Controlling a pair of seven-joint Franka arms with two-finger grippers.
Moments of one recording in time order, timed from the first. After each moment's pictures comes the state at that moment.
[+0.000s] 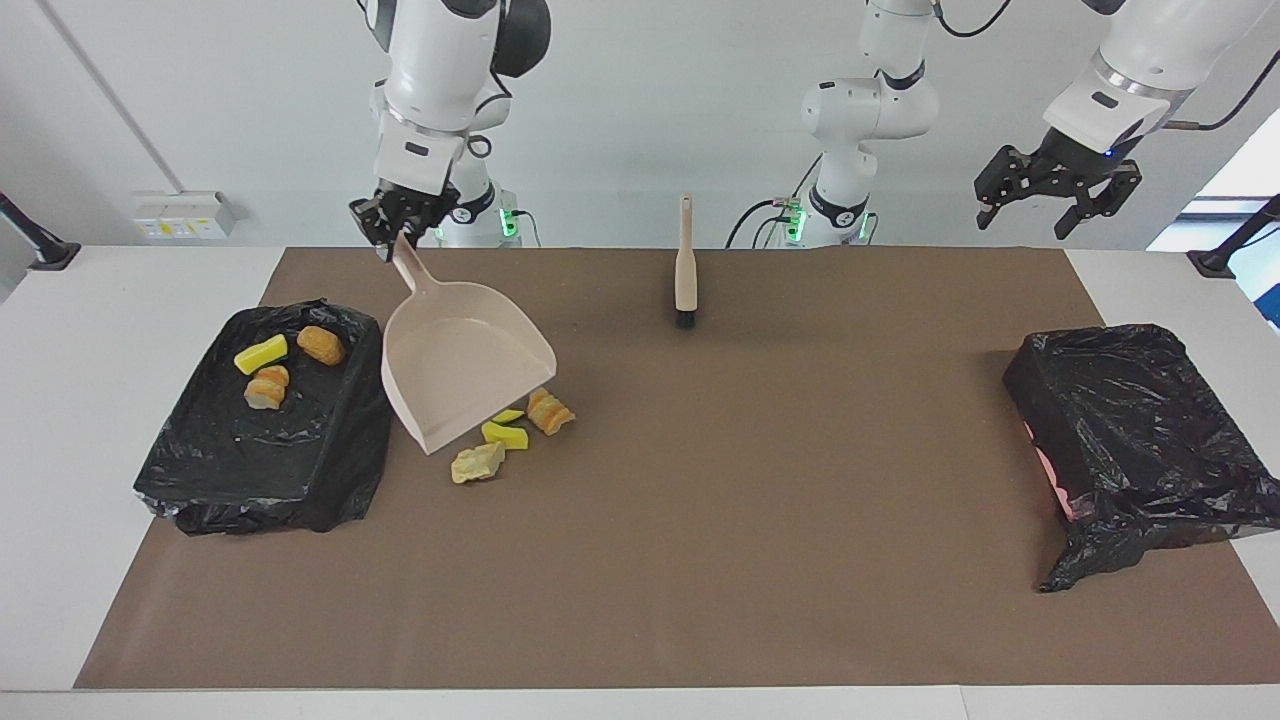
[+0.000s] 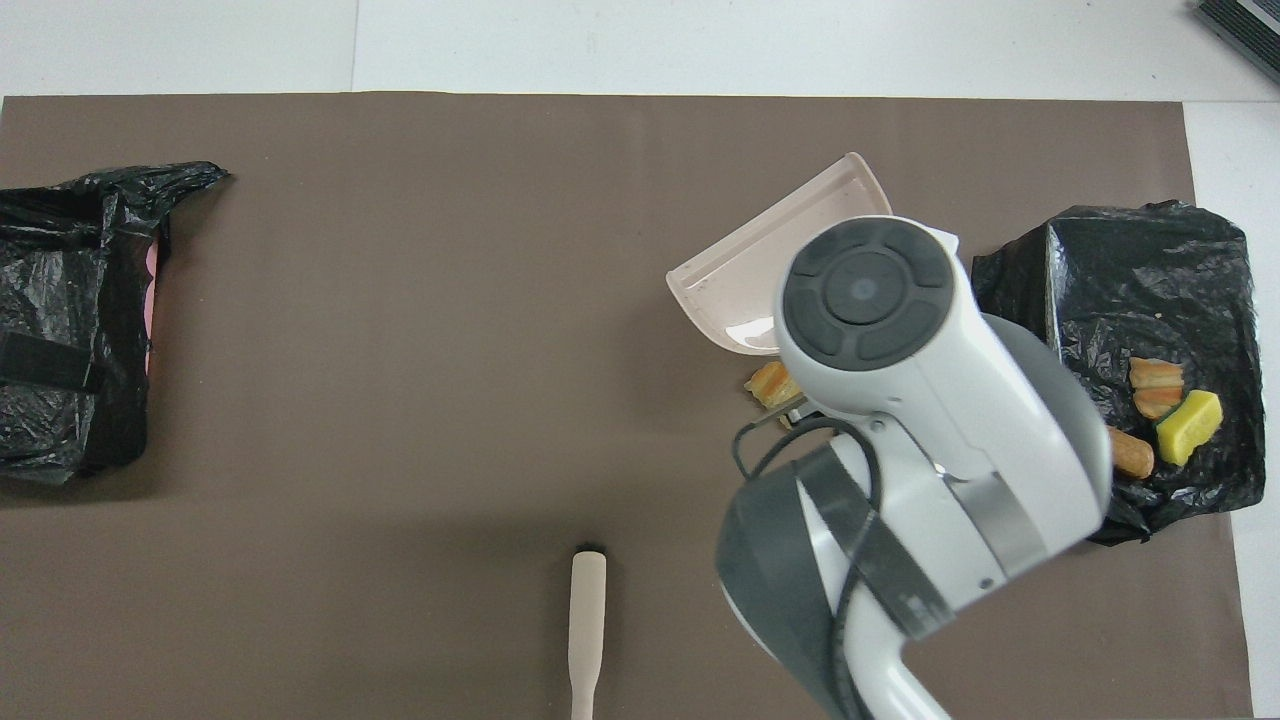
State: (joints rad) left arm -0.06 -0.06 0.01 -1.50 -0.02 1.41 0.13; right arm 0.42 0.36 0.18 -1.42 -0.16 1.62 0.51
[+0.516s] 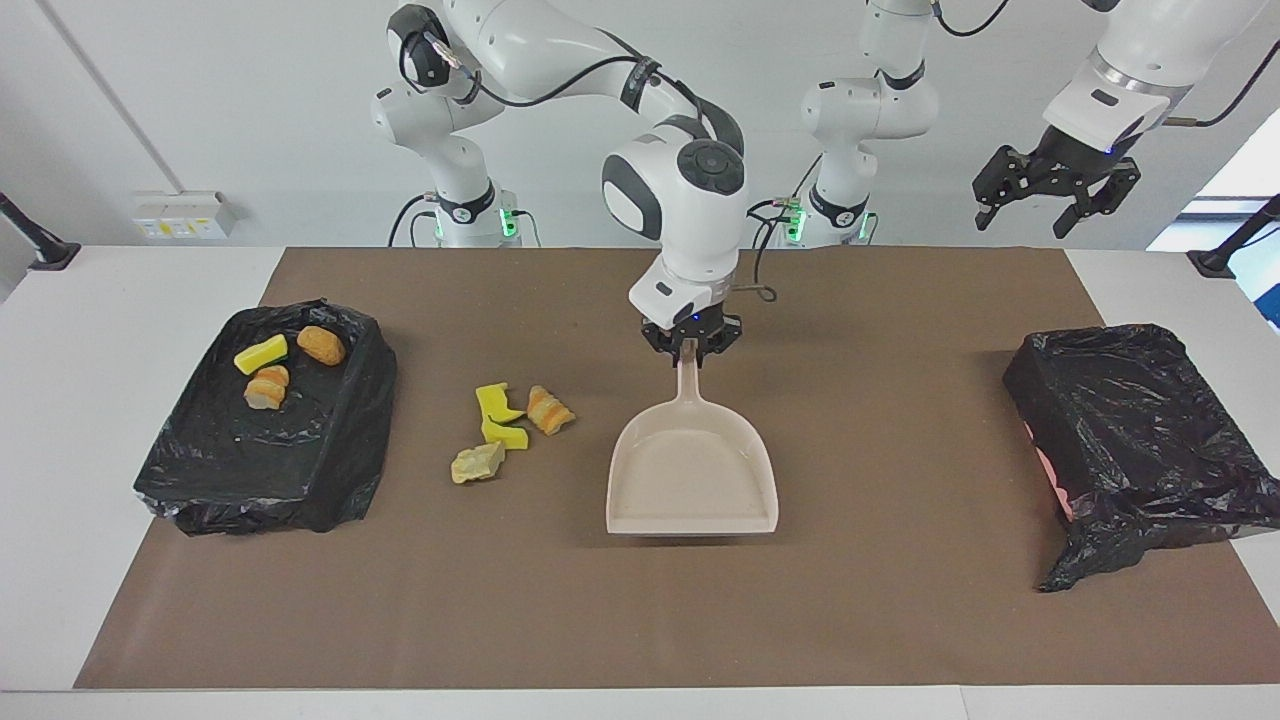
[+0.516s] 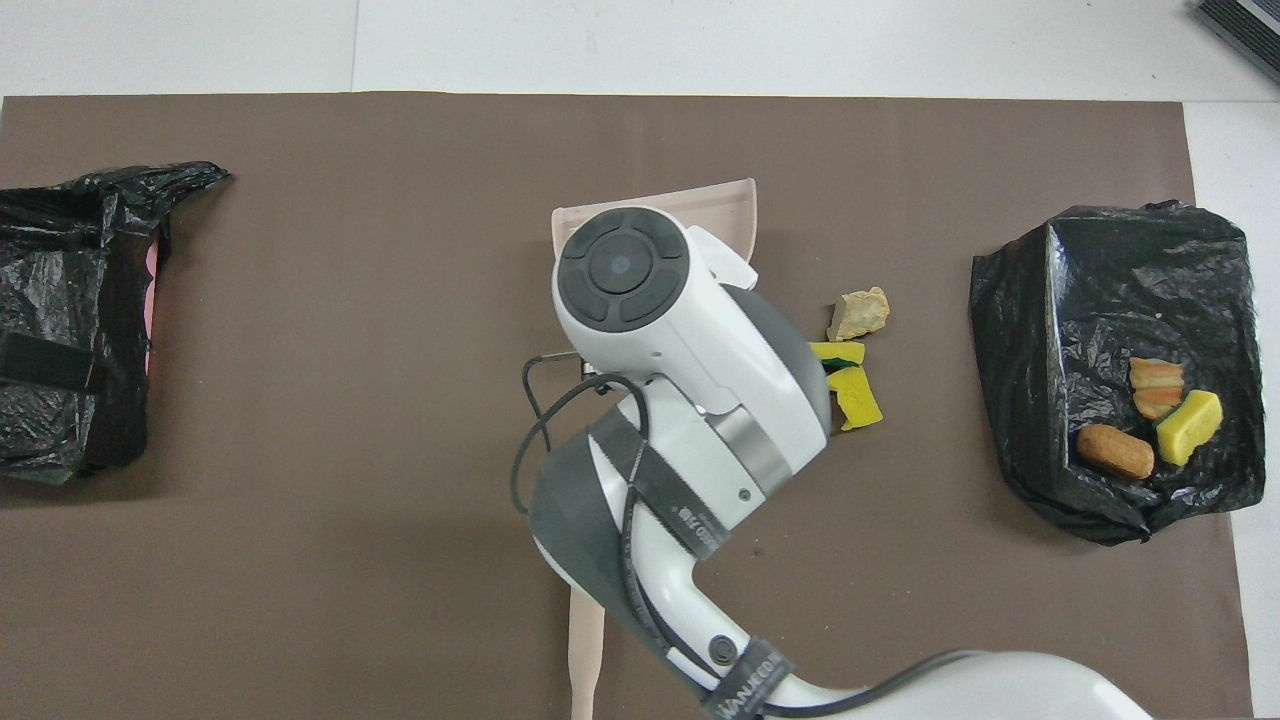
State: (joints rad) left arm -0.06 -0.06 0.01 -1.50 -0.02 1.41 0.13; right arm 0.52 0.59 0.17 -1.32 -0.06 1.95 0.77
